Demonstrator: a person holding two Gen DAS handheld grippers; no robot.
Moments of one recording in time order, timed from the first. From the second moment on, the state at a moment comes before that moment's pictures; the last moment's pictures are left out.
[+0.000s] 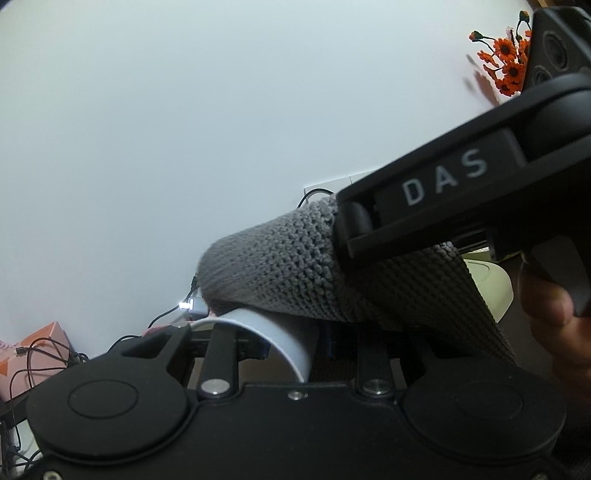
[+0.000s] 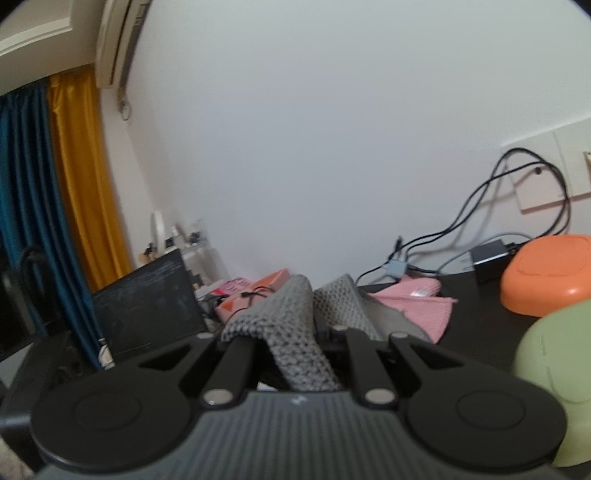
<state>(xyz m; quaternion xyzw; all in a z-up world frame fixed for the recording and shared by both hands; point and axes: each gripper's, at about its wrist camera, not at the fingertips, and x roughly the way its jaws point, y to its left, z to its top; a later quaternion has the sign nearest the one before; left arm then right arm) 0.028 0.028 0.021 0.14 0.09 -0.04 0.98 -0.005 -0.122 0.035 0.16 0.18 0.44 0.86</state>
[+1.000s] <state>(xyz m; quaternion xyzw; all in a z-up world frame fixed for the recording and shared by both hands) 0.050 0.070 0.010 0.15 0.08 -0.05 0.98 0.002 -0.146 0.037 0.24 0.15 0.38 0.88</state>
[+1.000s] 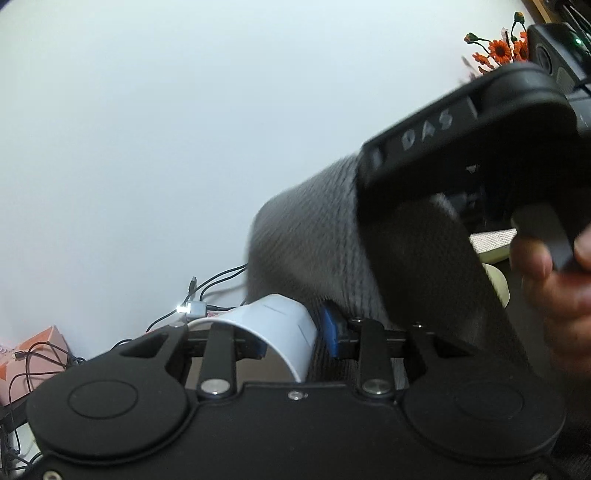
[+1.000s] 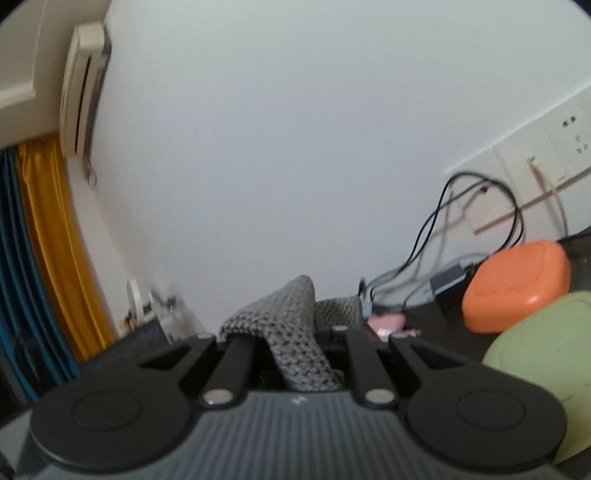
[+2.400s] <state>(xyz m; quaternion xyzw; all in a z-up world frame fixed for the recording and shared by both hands) 0.074 0.150 -0.002 0.14 0.08 -0.04 0.99 0.009 -0.154 0.033 0.27 0.18 0.38 0.87</state>
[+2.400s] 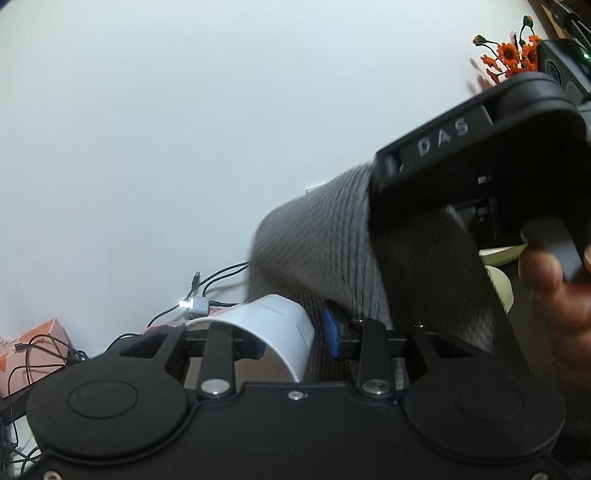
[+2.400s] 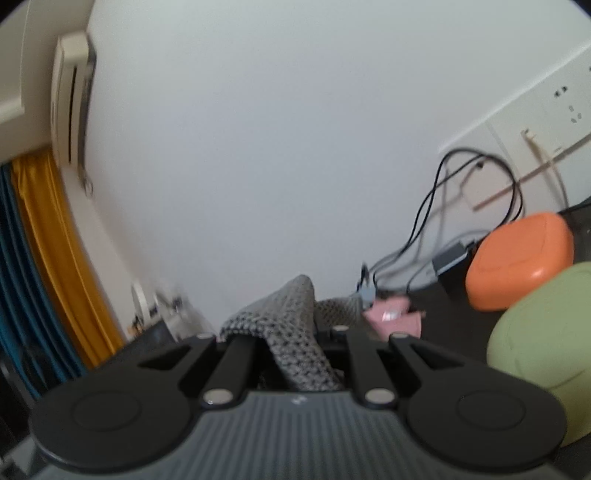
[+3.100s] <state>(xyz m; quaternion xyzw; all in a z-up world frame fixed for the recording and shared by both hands) 0.081 0.198 -0.005 0.12 0.10 -0.04 0.99 0.001 -0.140 0.026 0.30 0.21 0.53 0.77</state>
